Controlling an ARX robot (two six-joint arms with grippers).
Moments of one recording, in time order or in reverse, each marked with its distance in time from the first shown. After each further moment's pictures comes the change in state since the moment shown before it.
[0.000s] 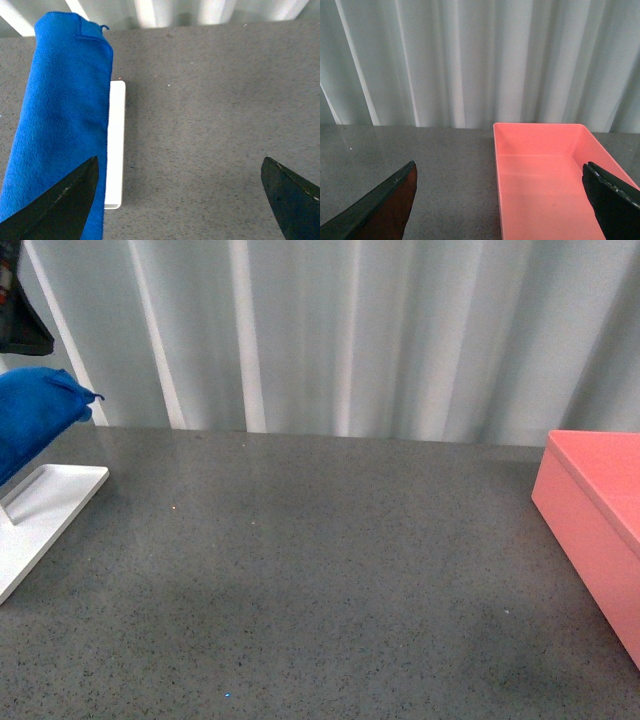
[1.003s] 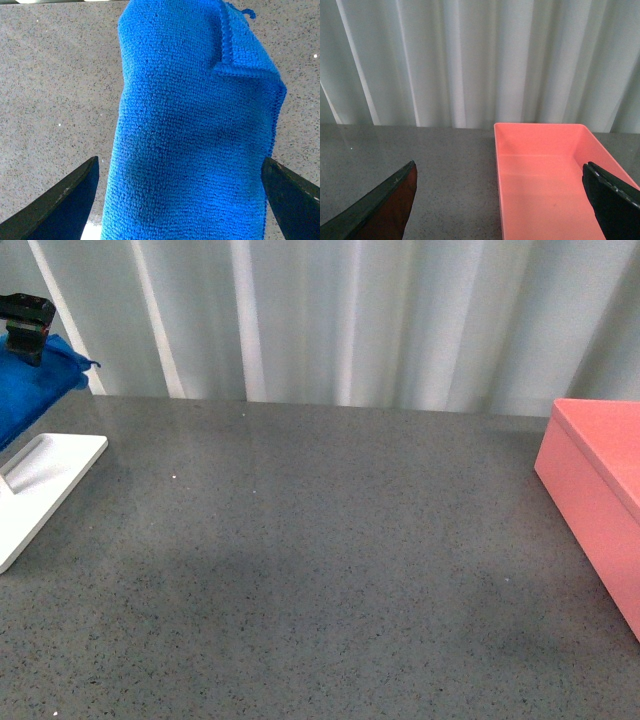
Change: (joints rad) left arm 0.175 0.782 0.840 -0.266 -0.163 0.113; right arm 0.000 0.000 0.000 0.000 0.000 0.000
